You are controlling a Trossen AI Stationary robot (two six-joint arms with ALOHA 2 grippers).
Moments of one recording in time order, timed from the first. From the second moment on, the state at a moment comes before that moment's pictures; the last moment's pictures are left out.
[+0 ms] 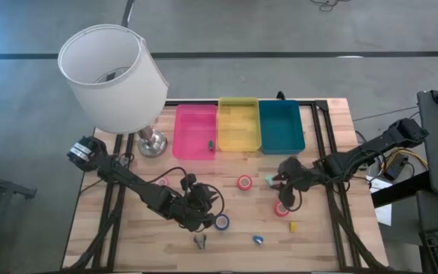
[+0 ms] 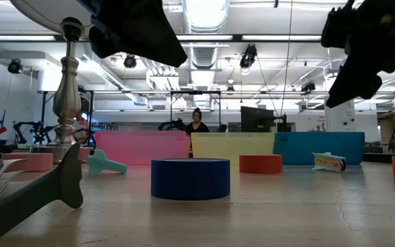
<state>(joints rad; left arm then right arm) -0.51 1.67 1.15 -0.29 -0.74 -0.74 0.38 1.03 0.55 -0.39 0.32 0.79</state>
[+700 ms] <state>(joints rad) -0.46 1.67 1.15 -0.28 -0.68 -0.68 0.51 1.55 0.76 -0.04 -0.10 0.71</state>
